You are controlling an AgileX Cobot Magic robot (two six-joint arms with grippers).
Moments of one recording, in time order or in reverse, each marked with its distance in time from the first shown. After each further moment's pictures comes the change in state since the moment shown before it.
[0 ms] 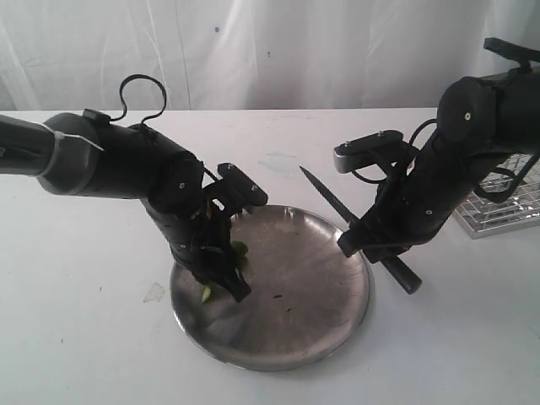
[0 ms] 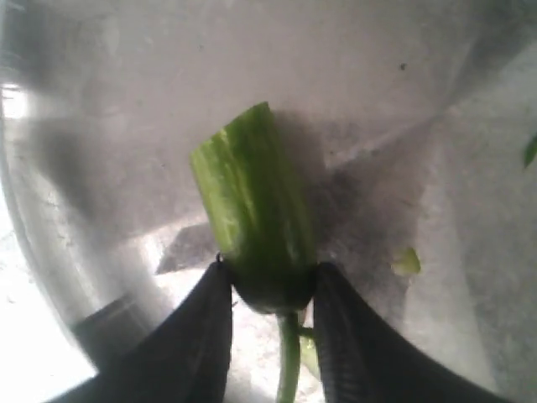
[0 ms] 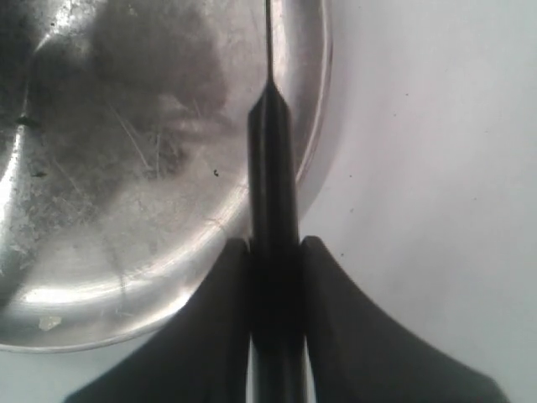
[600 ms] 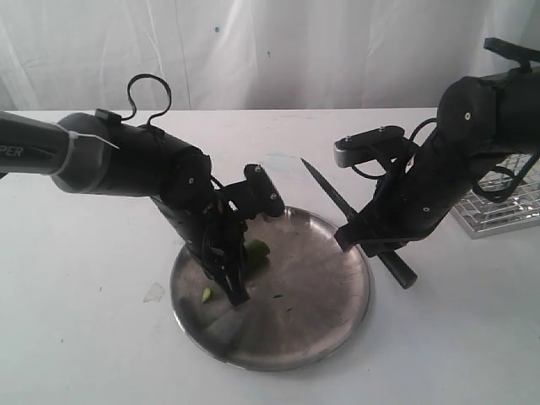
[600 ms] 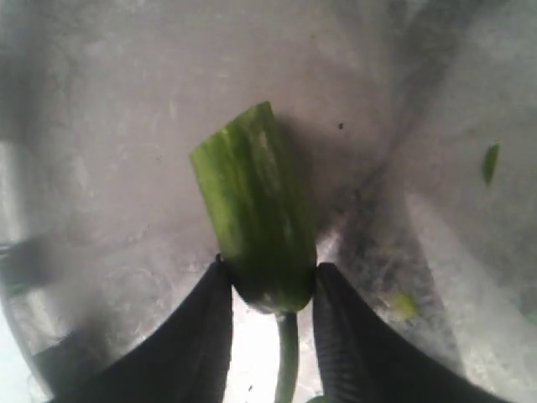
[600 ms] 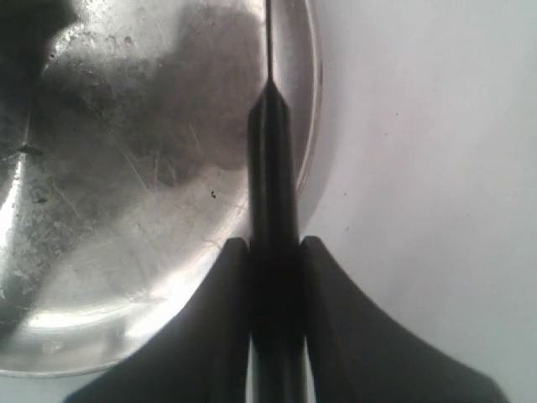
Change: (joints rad) left arm 0.000 0.037 -0.040 -0.091 -0.047 0.357; right arm 0.000 0.000 0.000 0.004 -0.033 0.024
